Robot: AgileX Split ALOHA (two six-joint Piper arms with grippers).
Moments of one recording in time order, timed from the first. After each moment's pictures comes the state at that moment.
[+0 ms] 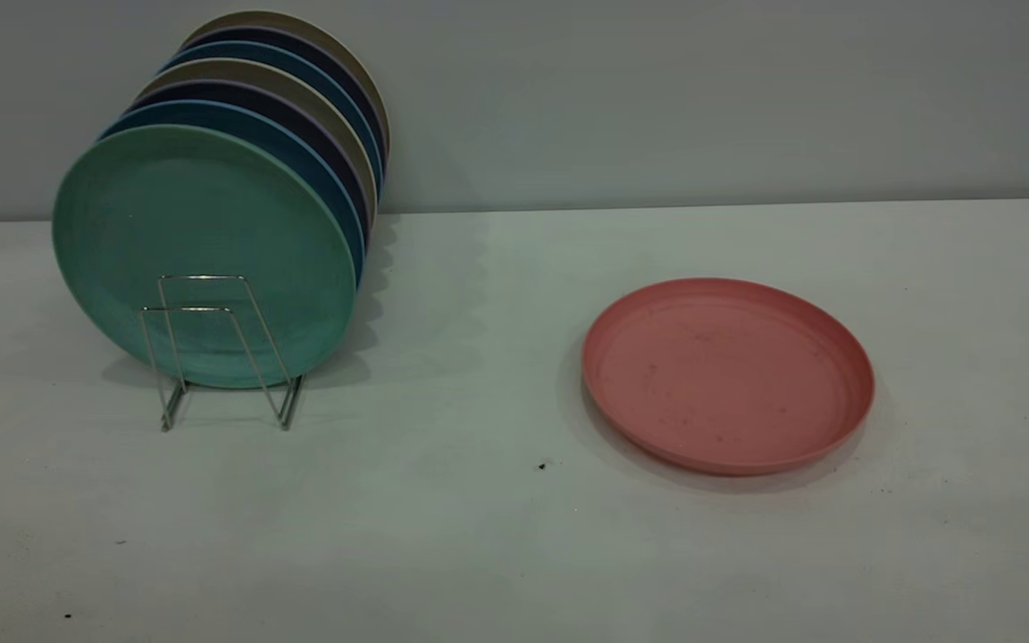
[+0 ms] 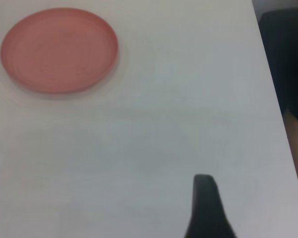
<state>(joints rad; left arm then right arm) 0.00 -0.02 -0.49 -0.11 1.14 0.13 0.04 -0.02 -0.47 -0.04 1.13 -0.03</state>
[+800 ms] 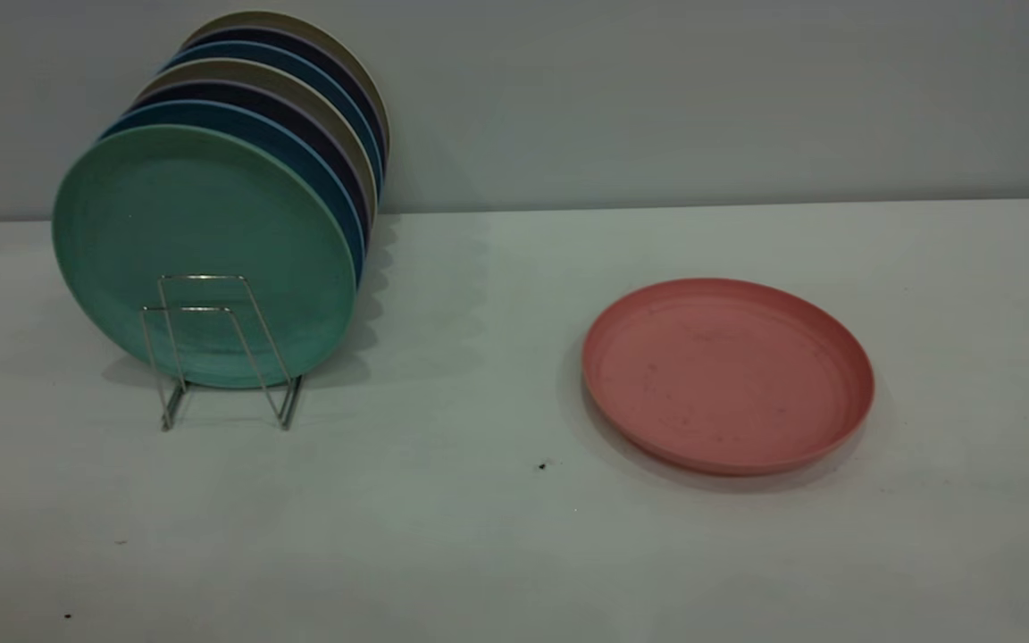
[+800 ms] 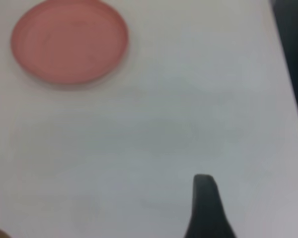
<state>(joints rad) 0.00 0.04 -0.52 -0.07 1.07 0.04 0.04 0.10 -0.50 0.00 1.10 -0.03</state>
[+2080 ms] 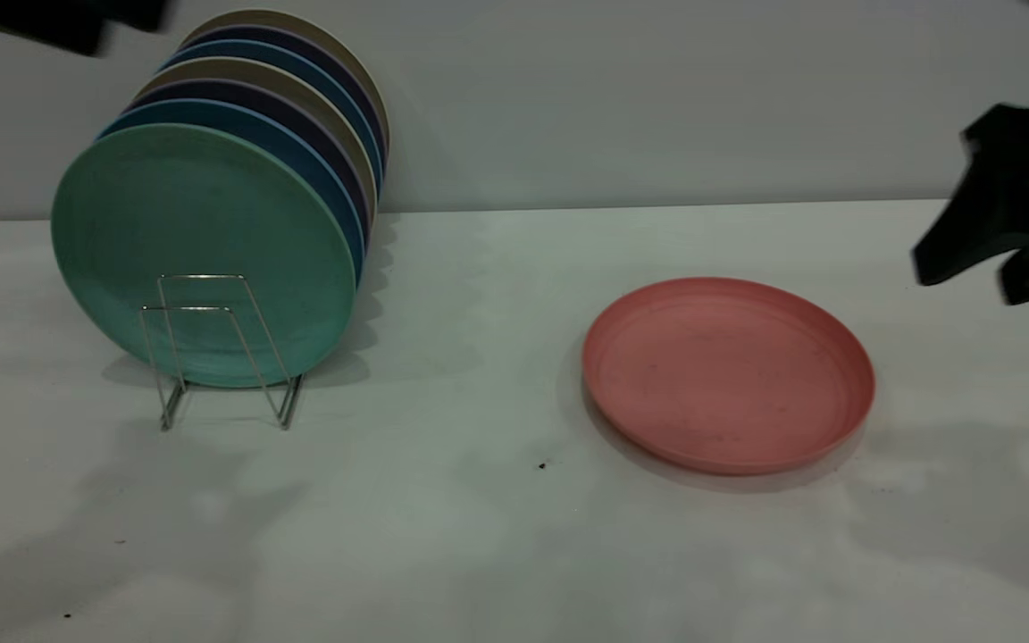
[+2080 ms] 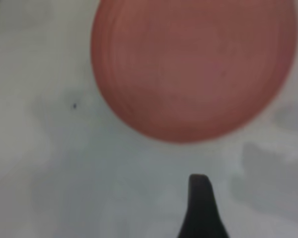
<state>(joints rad) -0.06 1.47 -1.01 -0.88 0.65 0.86 0.02 1.68 -0.84 0.89 0.45 -0.74</state>
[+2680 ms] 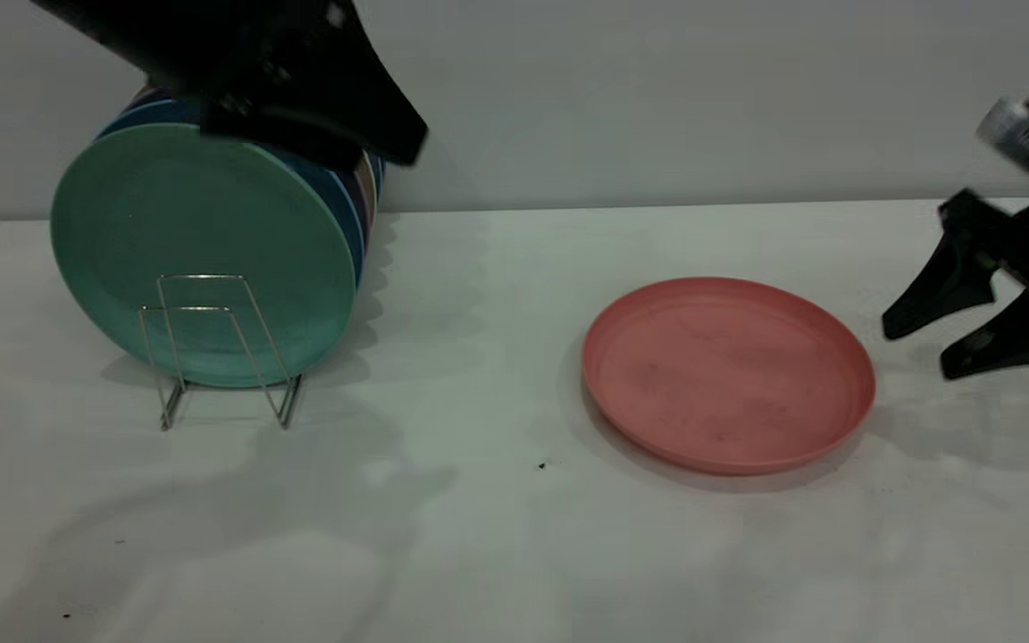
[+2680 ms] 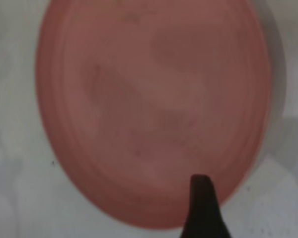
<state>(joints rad) -0.27 1.76 -1.12 -0.95 0.57 0.93 -0.17 2.21 -1.19 1.09 0.70 -0.88</state>
